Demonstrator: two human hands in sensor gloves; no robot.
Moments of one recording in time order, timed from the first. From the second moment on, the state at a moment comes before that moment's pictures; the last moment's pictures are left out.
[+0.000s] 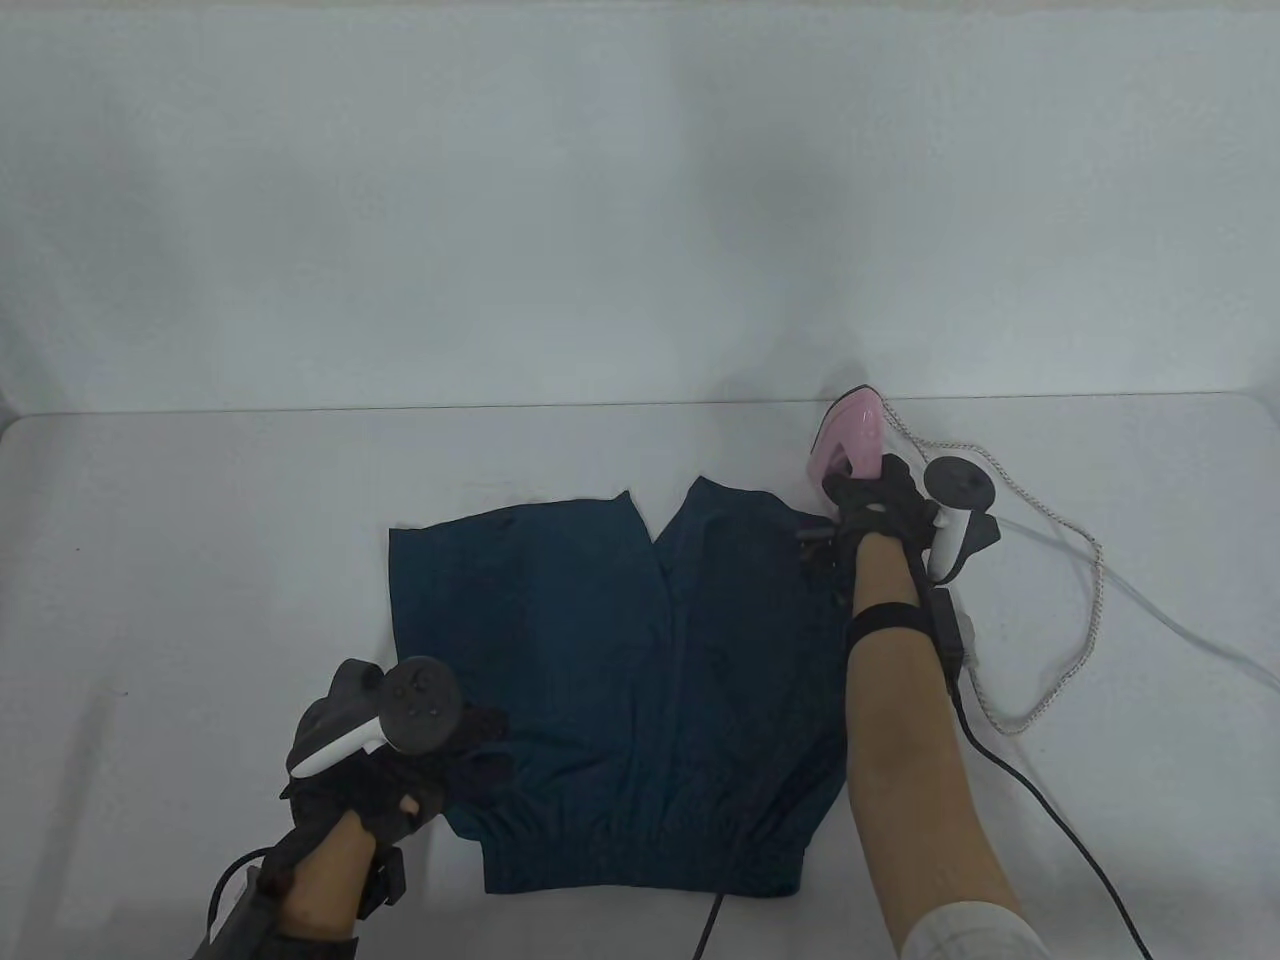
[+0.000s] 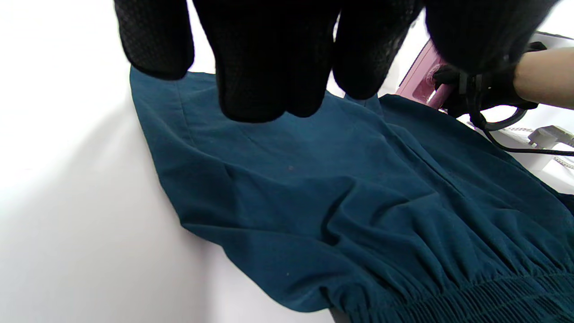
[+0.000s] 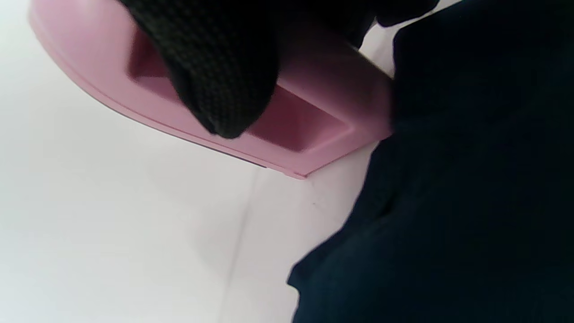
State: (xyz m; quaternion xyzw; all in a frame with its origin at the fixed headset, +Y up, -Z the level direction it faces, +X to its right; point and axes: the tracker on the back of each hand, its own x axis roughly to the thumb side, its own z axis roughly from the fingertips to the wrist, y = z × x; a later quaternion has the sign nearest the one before) left_hand -0.224 -0.684 -0.316 -0.20 -0.17 0.10 0.96; right_hand 0.256 -0.746 -0.548 -0.30 -0.03 0.77 0.57
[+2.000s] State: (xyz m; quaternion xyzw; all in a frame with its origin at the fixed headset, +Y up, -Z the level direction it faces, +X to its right) left_hand -0.202 -0.664 -0.293 0.00 -0.16 0.09 0.98; right_hand 0.251 -0.731 -0.447 -0.04 0.11 0.98 -0.15
